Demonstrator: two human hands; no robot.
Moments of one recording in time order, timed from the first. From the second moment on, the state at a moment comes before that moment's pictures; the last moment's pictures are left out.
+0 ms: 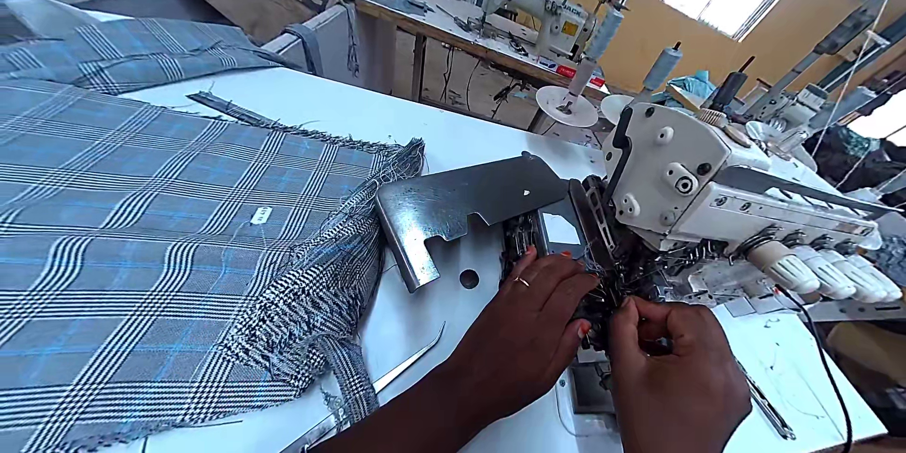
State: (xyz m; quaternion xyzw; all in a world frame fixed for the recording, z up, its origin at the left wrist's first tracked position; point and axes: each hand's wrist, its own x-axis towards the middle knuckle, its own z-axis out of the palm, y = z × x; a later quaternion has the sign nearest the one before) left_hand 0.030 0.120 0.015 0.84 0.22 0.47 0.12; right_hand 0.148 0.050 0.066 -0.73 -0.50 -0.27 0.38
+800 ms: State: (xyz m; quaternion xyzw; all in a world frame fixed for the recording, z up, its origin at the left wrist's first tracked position) left_hand 0.031 0.120 0.014 0.84 0.22 0.48 0.12; right_hand 0.149 0.047 0.073 -0.73 -0.52 -0.25 0.35
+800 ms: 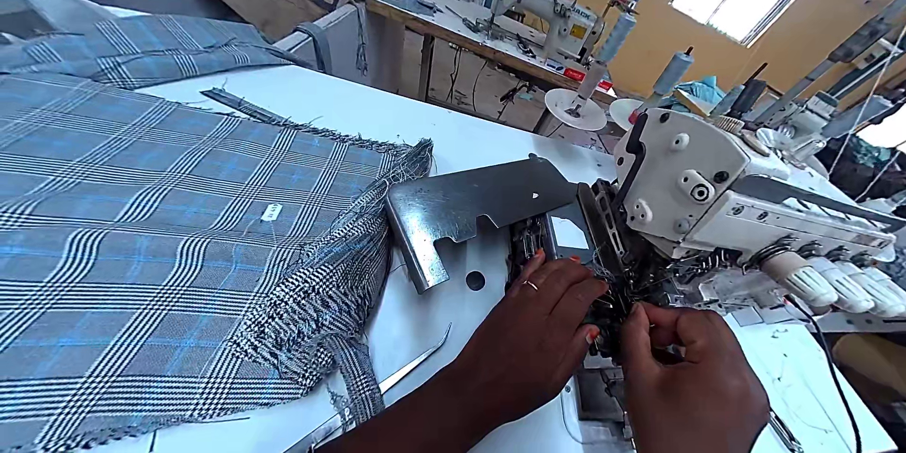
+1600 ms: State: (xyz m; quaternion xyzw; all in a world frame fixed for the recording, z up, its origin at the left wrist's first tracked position) left_hand 0.031 0.119 0.017 0.84 0.22 0.48 0.12; right_hand 0.147 0.038 0.089 -0.73 -0.57 -0.23 0.30
